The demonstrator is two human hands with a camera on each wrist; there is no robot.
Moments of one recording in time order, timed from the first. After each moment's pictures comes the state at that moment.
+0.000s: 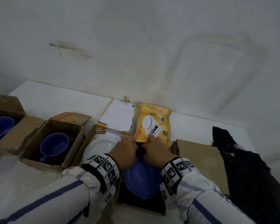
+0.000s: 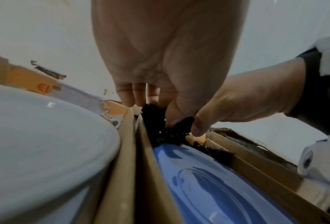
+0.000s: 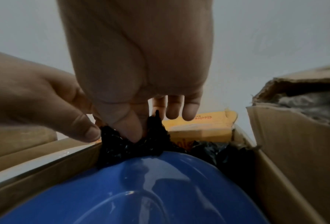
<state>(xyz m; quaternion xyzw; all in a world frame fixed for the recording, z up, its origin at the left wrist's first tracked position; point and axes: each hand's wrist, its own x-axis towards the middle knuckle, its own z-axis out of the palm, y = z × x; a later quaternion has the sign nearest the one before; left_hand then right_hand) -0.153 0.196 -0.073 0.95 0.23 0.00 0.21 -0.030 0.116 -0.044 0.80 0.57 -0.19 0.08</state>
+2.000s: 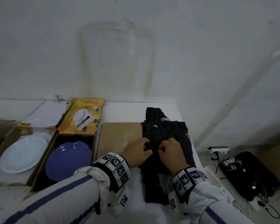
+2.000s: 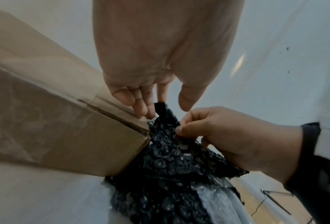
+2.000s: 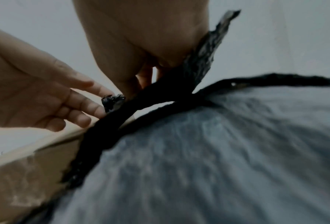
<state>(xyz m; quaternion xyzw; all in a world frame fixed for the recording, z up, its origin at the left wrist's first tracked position) 0.034 -0.051 -0.041 0.88 0.21 -0.04 0.43 0.129 -0.177 -0.046 0.93 0.34 -0.06 -0.12</state>
